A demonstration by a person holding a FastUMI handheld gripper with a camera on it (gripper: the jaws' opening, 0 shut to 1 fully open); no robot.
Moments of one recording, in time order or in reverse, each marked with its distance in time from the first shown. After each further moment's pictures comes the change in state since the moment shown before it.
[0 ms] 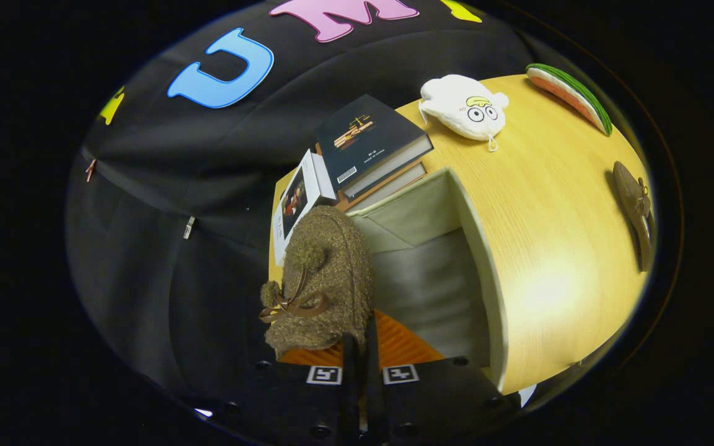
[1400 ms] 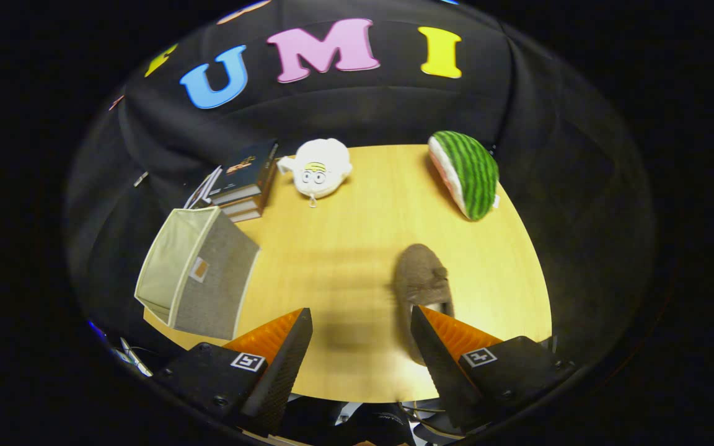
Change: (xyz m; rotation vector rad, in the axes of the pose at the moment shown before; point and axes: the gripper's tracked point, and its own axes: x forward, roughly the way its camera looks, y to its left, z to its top) arm -0.240 -0.357 0.099 -0.376 -0.177 -0.343
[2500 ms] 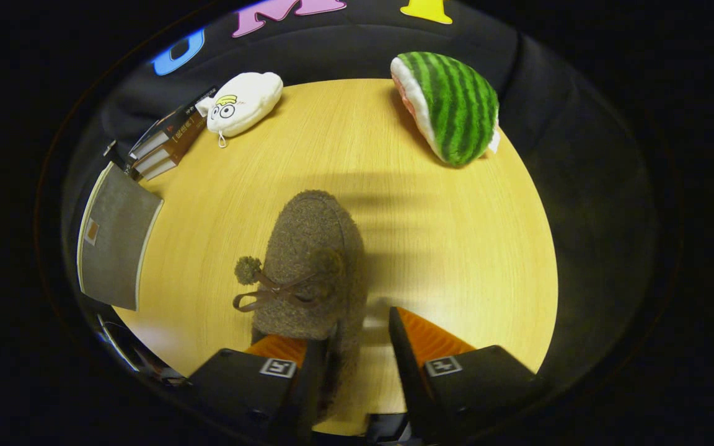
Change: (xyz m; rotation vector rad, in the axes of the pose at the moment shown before) arm 0.147 -0.107 -0.044 -0.073 0.215 -0.006
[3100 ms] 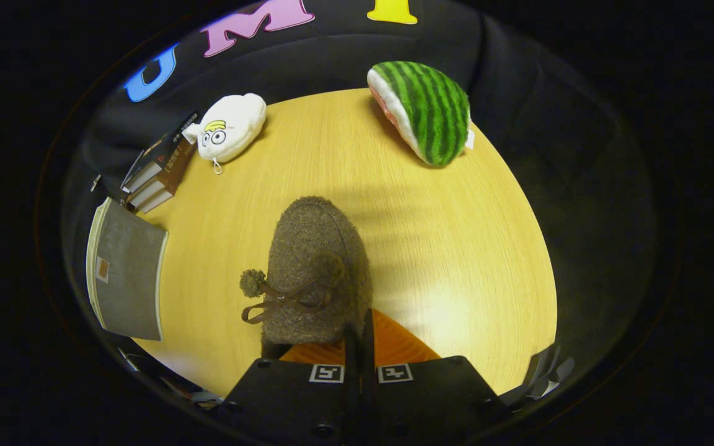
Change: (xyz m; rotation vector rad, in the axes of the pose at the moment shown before) arm -0.046 0.029 0.013 0.135 -0.060 -0.076
